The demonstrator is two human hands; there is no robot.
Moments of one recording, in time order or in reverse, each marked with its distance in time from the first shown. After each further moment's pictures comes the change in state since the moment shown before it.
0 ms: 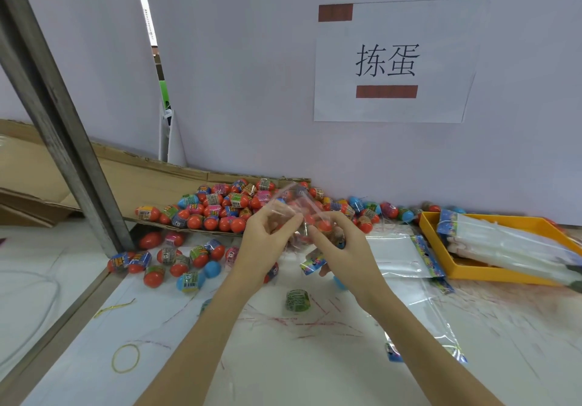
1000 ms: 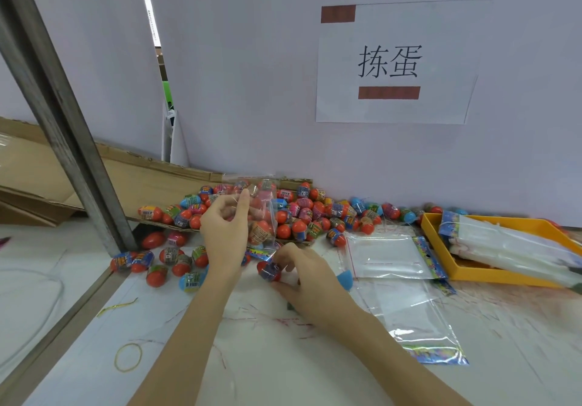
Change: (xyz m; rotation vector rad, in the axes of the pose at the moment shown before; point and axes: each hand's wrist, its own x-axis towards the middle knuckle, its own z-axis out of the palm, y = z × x) left_hand 0.014 -0.005 -0.035 0.138 0.531 0.065; right_hand -0.011 0.028 0.044 -0.655 -0.328 -0.205
